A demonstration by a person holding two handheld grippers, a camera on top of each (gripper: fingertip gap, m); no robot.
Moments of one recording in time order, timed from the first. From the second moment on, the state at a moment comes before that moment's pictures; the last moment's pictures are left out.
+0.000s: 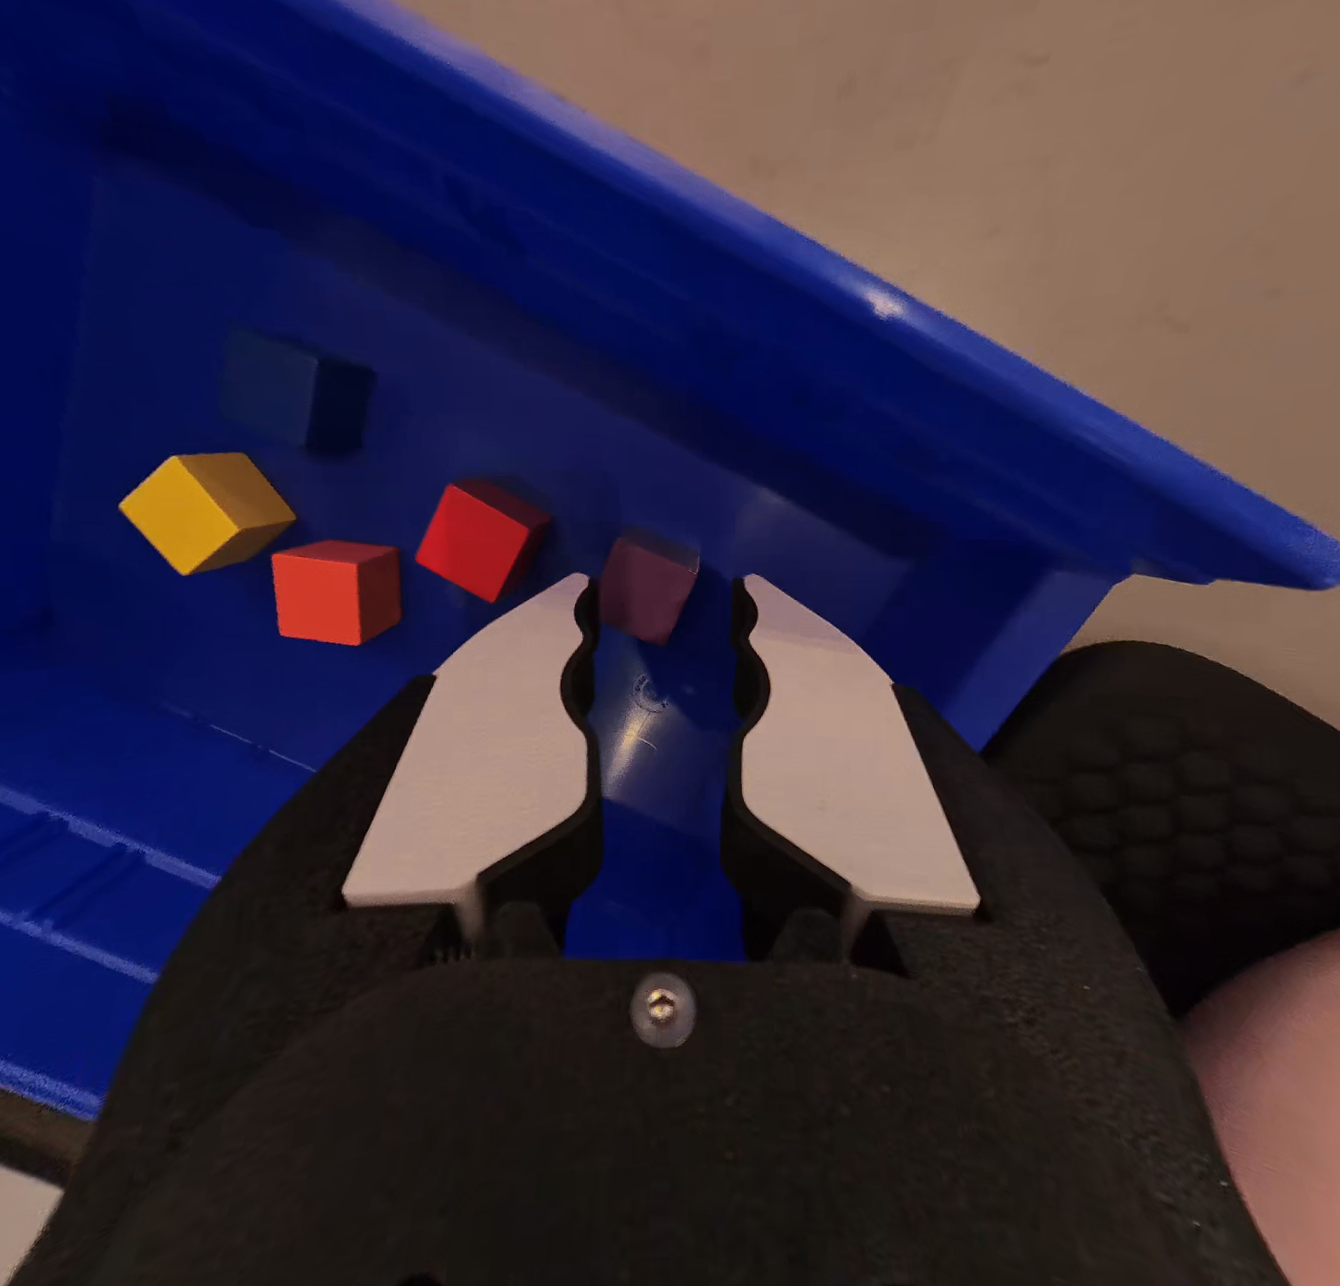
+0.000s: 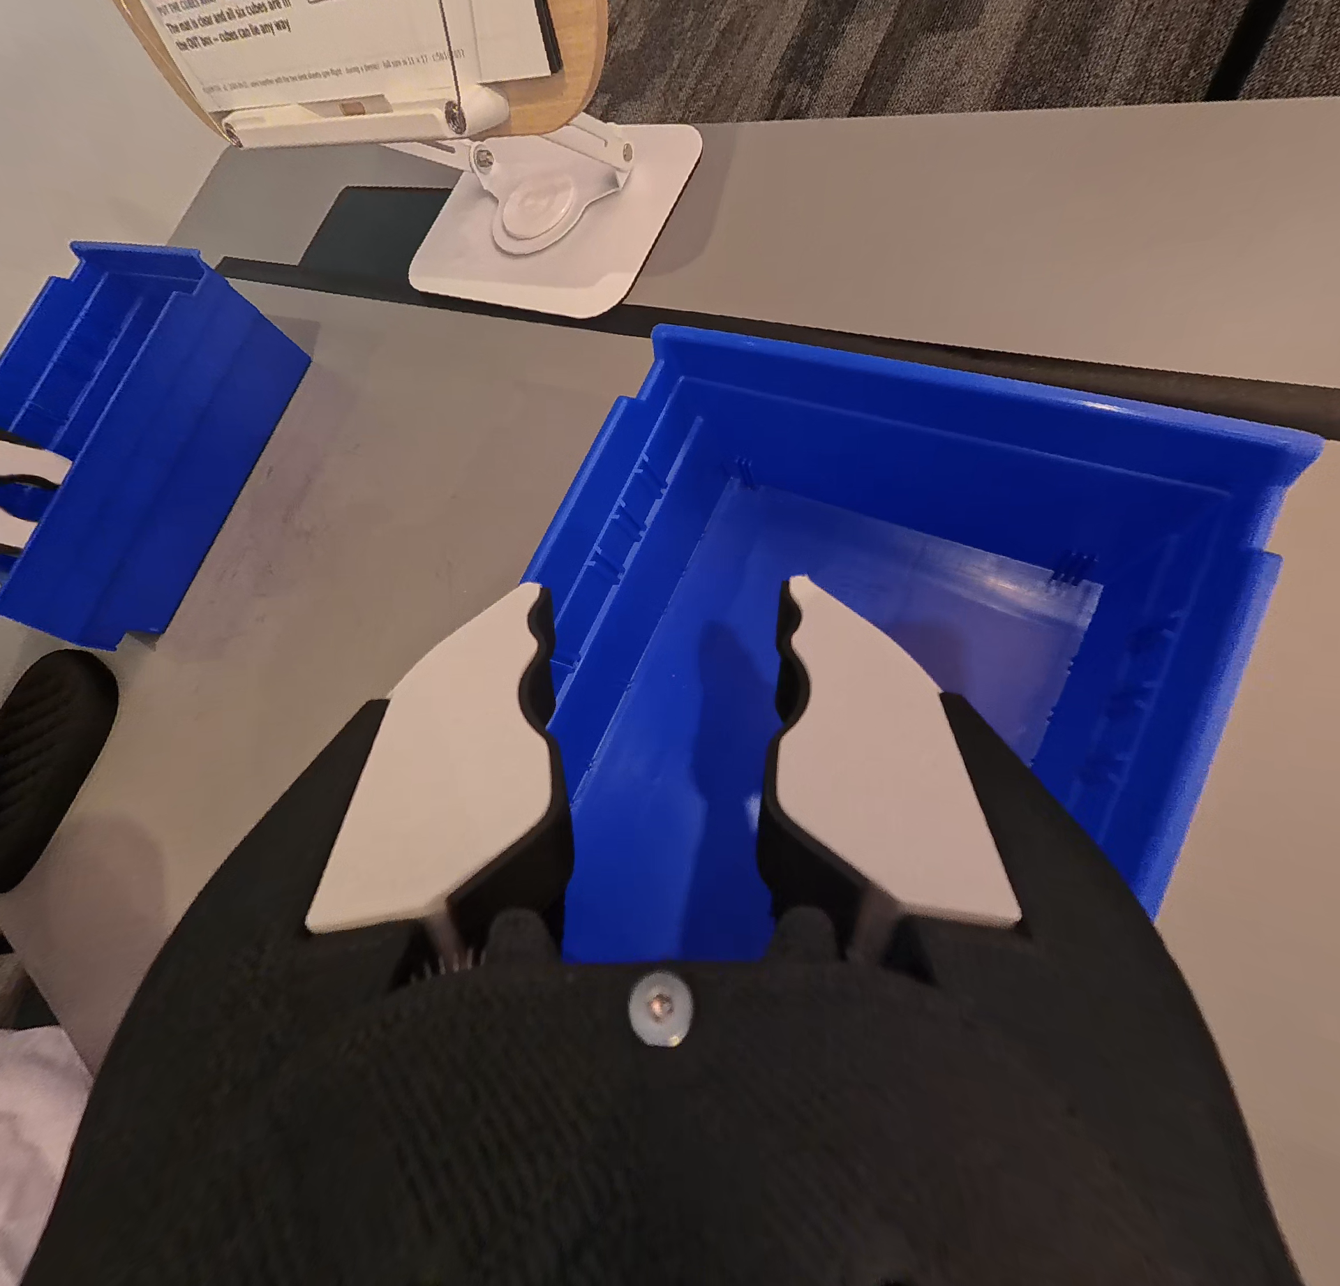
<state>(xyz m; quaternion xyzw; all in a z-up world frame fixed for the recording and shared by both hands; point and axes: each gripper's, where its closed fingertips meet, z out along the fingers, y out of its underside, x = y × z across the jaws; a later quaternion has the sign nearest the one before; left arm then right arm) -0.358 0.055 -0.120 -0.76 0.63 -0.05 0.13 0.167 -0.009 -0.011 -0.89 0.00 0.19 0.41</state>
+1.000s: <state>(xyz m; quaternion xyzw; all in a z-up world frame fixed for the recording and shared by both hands) -0.374 0.066 -0.068 -0.77 0.59 -0.04 0.23 0.168 -0.020 -0.008 -0.89 -0.01 0.22 0.41</state>
